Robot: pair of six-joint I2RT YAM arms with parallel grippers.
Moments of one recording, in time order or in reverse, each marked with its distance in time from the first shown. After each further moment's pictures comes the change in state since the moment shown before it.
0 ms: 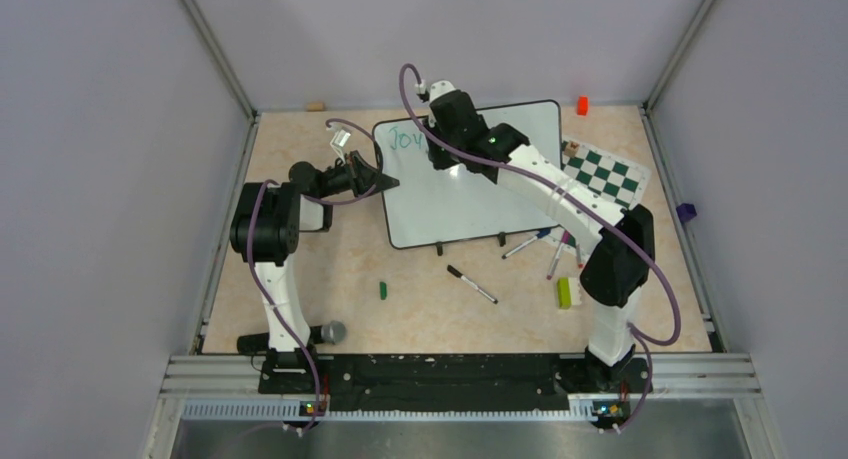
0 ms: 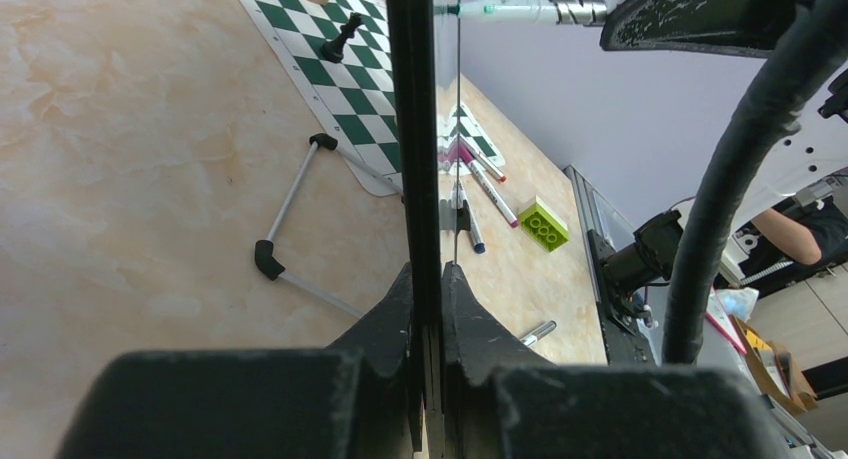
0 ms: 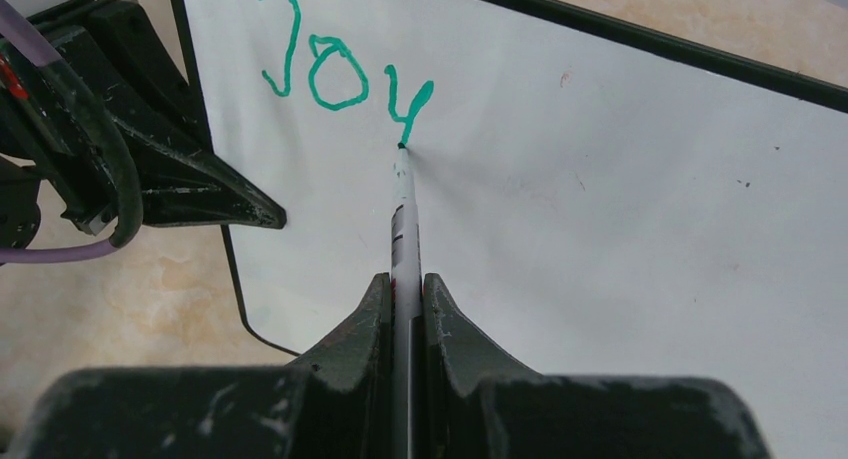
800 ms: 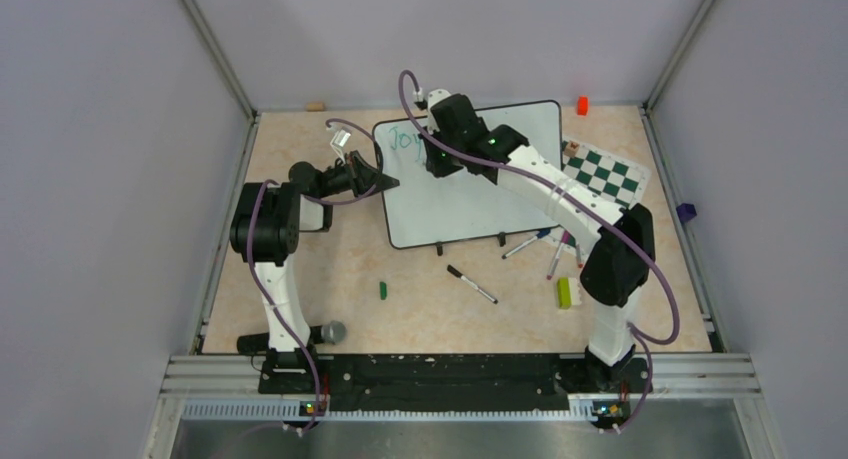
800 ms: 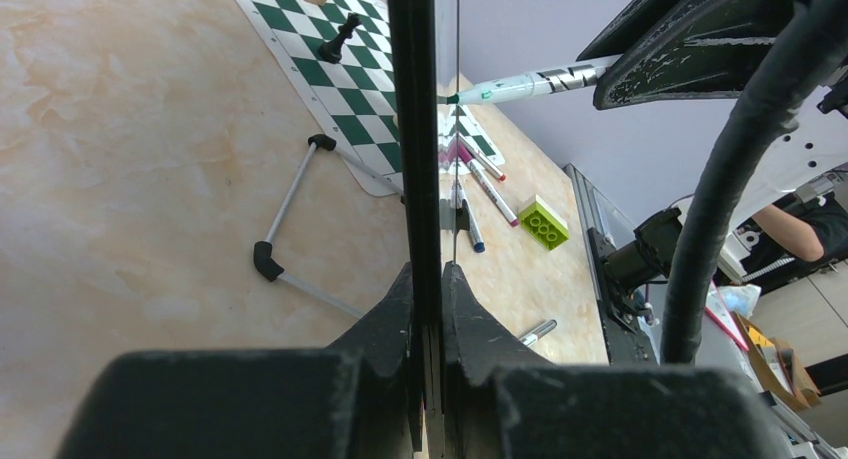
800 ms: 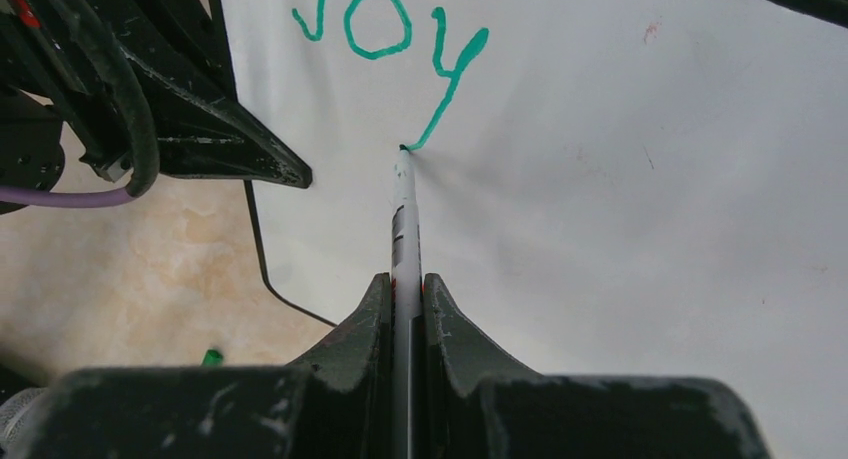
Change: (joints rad) left arm 0.000 0.000 0.000 0.006 0.003 0.001; right arm -0.004 -0.007 -0.037 -0.024 -0.102 0.000
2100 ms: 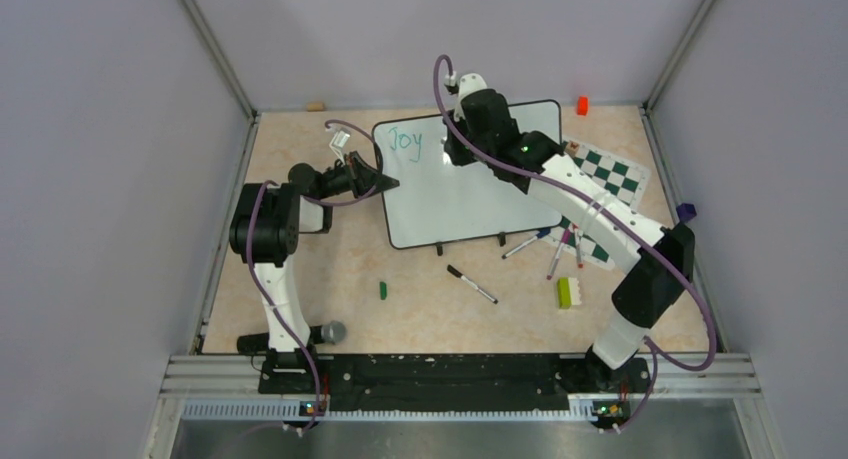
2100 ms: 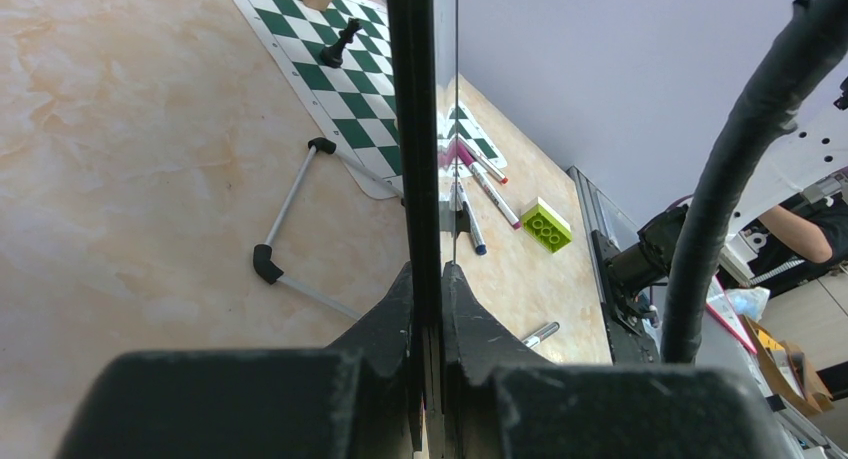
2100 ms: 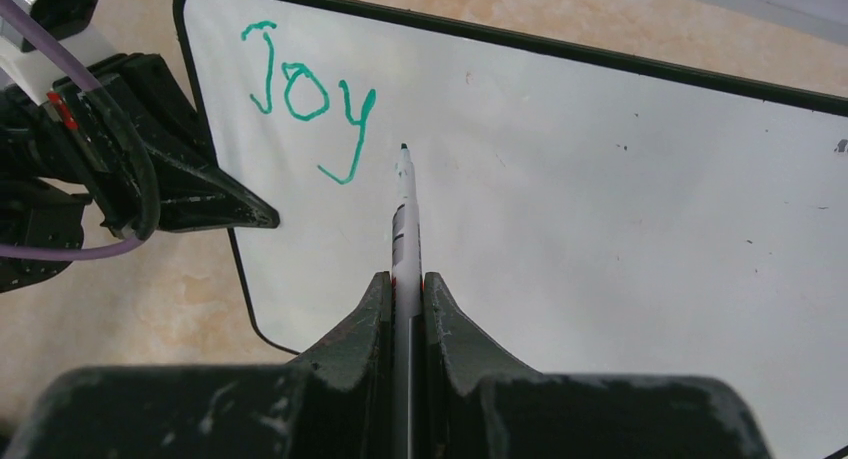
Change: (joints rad) left arm -0.001 -0.008 -0.018 0.015 -0.011 0.008; right arm -0.033 -0.189 -0.152 0.126 0.089 0.030
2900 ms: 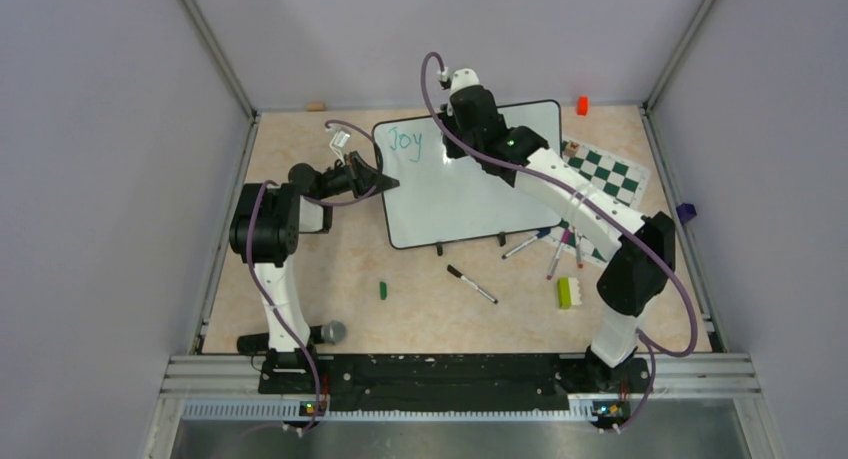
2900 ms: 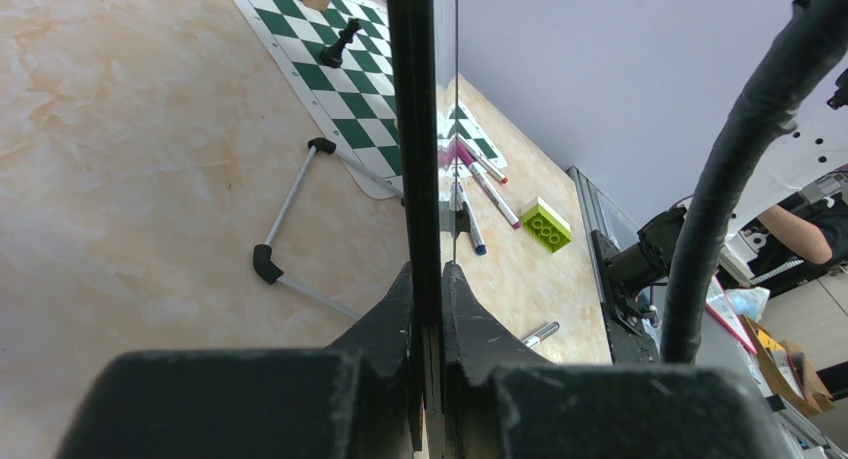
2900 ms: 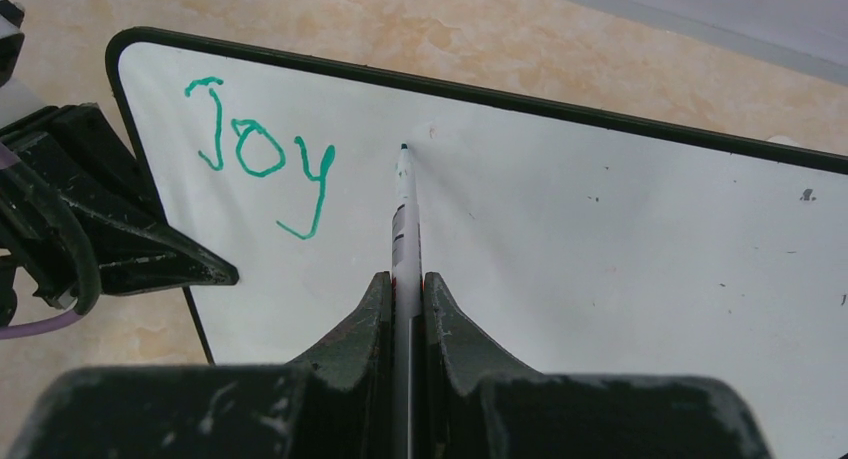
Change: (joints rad) left arm 0.000 0.000 0.000 0.000 0.000 0.000; right arm 0.000 0.090 0.069 0.043 0.081 -0.023
